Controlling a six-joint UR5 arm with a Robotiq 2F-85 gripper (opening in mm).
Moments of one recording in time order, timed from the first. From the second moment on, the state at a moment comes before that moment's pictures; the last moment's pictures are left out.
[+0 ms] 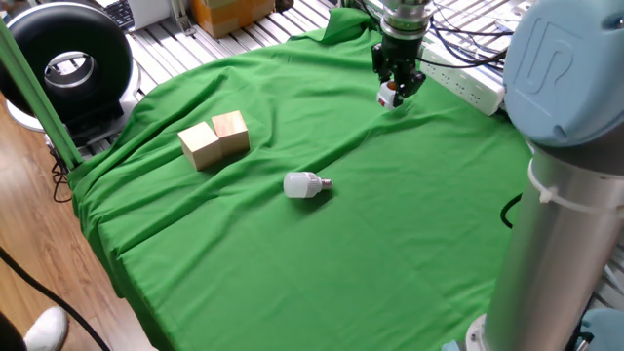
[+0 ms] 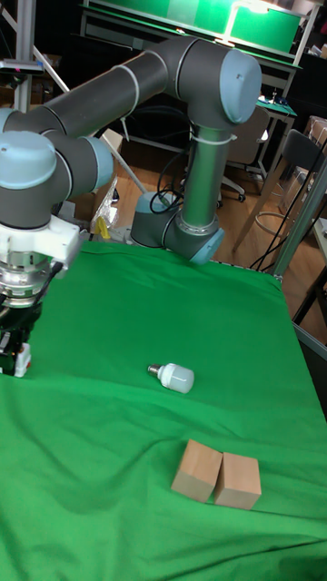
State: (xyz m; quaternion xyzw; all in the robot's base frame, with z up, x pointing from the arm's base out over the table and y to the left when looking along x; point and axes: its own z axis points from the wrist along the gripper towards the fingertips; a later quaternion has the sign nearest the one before) arm 0.554 -0.234 0.039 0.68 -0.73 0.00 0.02
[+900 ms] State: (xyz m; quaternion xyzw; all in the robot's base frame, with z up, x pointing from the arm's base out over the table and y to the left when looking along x) arm 0.539 -0.303 0.031 0.74 -0.68 0.01 0.03
